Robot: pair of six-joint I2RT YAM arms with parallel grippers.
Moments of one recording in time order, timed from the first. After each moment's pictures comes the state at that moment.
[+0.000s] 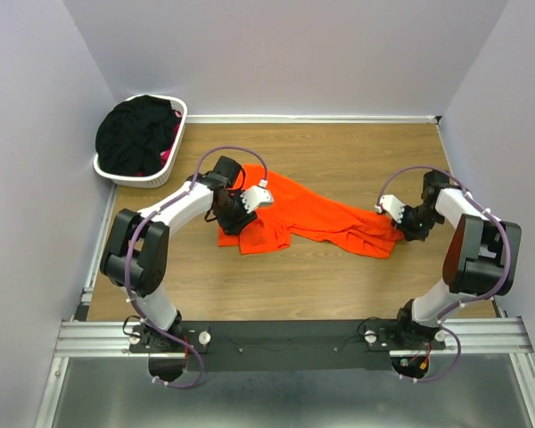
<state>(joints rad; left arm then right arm) -0.42 1.70 1.15 -0.70 0.33 0.72 -0.23 1.63 0.97 -0.80 -0.25 -1.41</state>
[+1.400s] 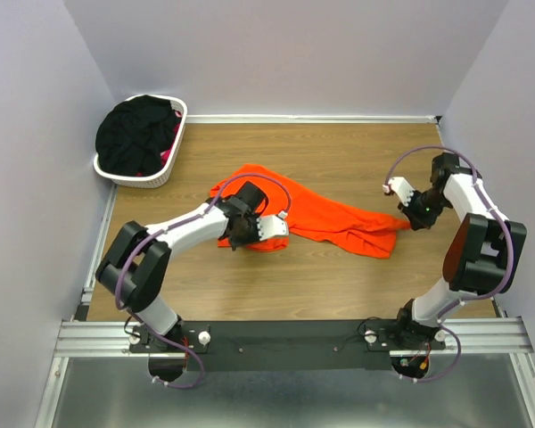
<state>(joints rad) -0.65 1.61 0.98 -0.60 0.11 0.76 -0.24 1.65 1.17 -0.98 -0.25 -1.28</state>
